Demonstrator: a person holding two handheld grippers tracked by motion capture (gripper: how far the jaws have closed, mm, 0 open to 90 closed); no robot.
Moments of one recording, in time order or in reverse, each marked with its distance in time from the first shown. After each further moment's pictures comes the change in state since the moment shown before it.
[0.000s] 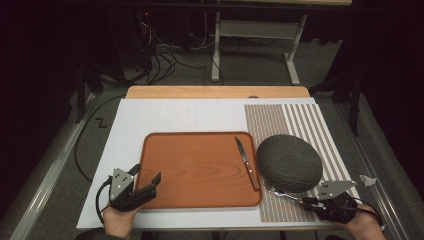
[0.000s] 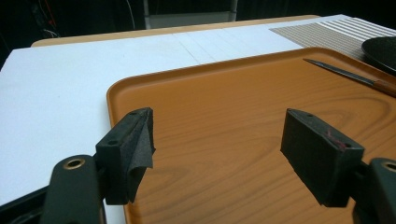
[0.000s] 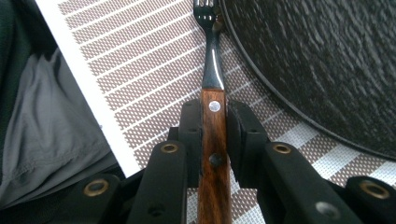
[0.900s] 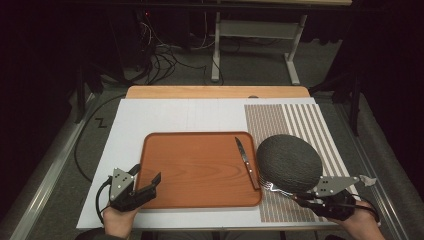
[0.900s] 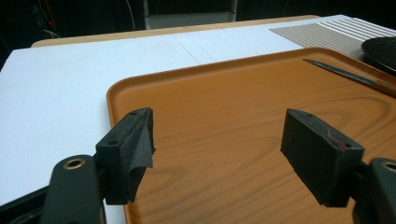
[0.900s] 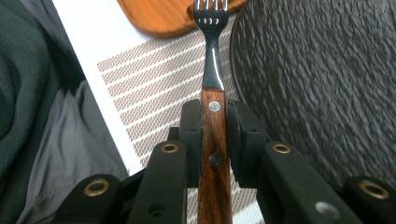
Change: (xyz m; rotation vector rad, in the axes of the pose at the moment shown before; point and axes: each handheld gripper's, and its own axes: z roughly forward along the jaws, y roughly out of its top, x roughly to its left) left arm 0.000 0.000 0.000 -0.002 0.001 0.000; right arm 0.004 0.023 -0.011 -0.088 0.022 -0.023
